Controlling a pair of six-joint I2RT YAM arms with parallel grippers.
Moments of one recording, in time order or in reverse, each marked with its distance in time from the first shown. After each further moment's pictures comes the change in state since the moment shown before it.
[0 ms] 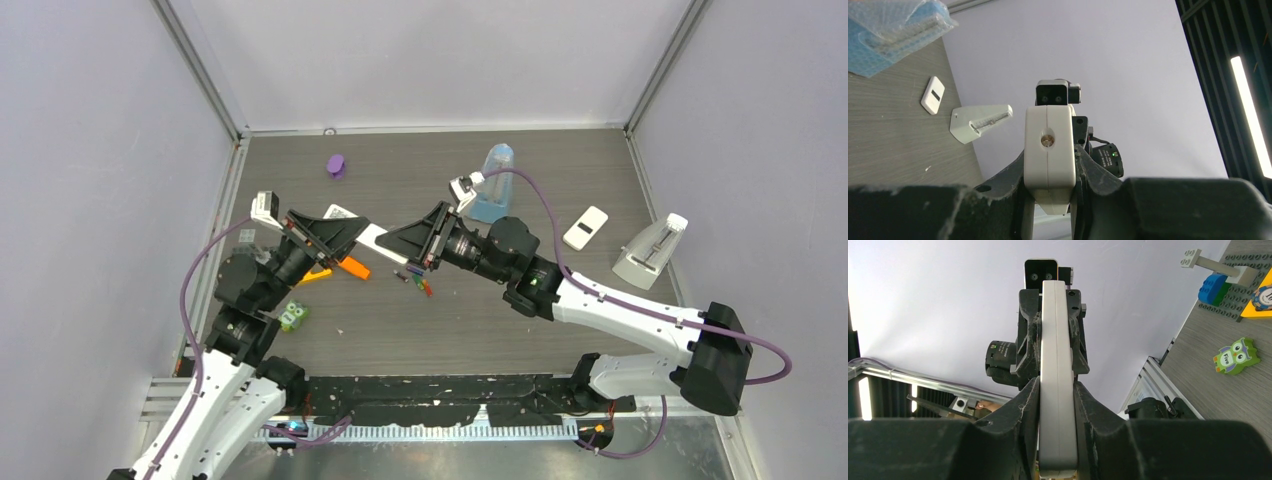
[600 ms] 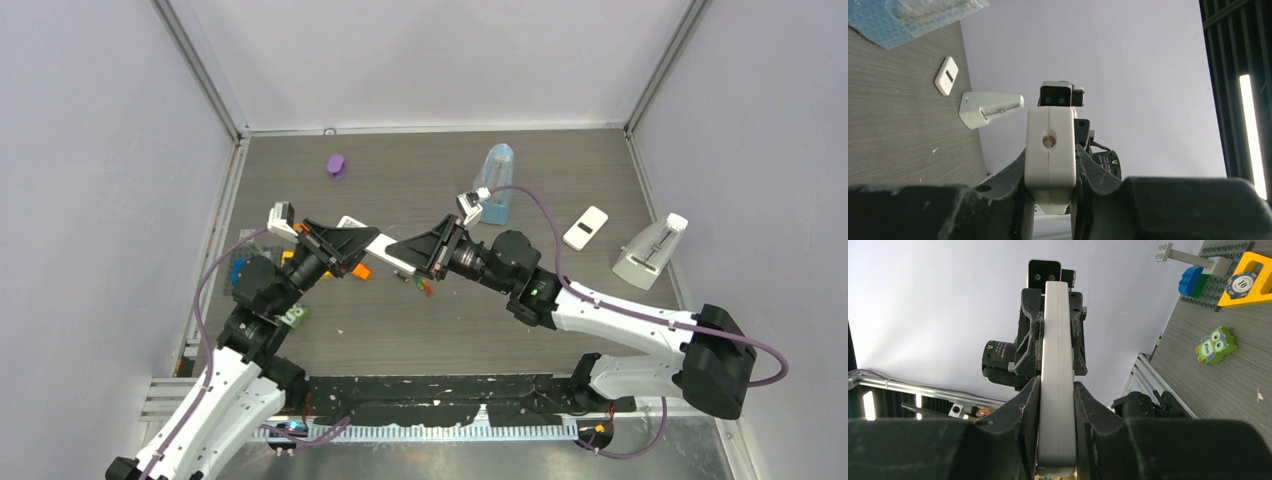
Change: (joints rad) left arm -0.035 -0.012 -0.101 0.012 -0.055 -0.056; right arm -0.027 -0.022 -0.149 0.104 0.013 0.045
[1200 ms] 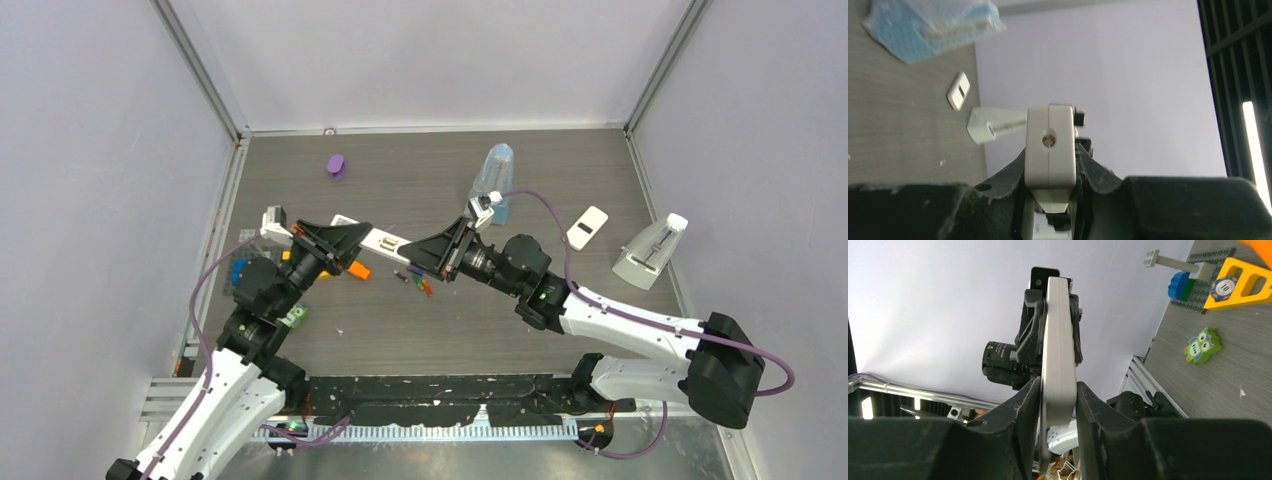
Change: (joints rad) left arm -0.016 -0.009 -0.016 -0.034 -0.067 -0.014; right arm -0.028 -0.046 -0.076 0.034 -0.008 0.012
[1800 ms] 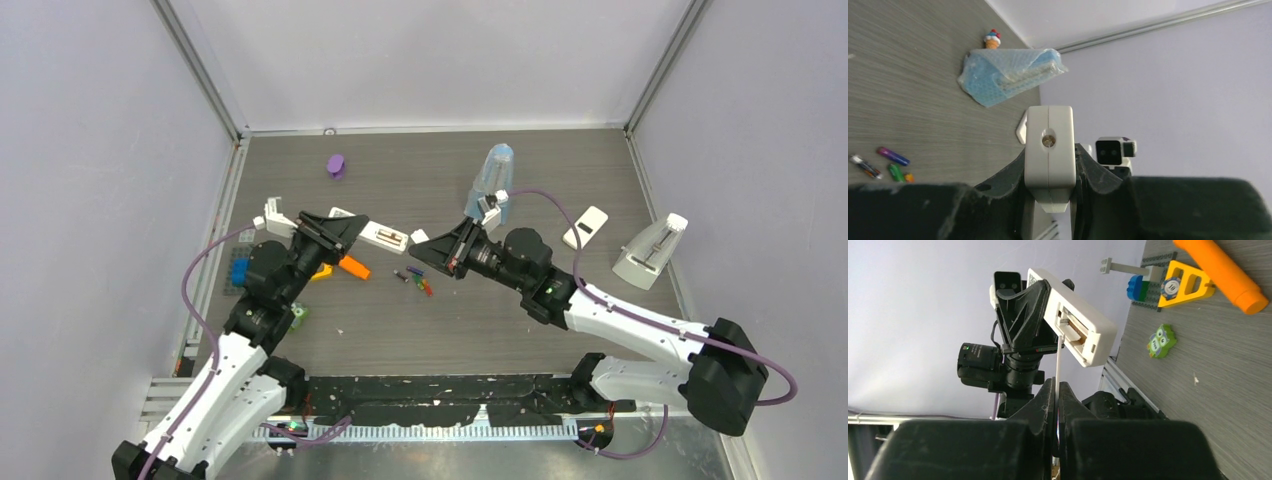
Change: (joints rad) left arm 0.051 0.113 0.024 -0.026 -0.125 0.208; right arm -0.080 -0.026 -0.004 -0.144 -0.024 -0.003
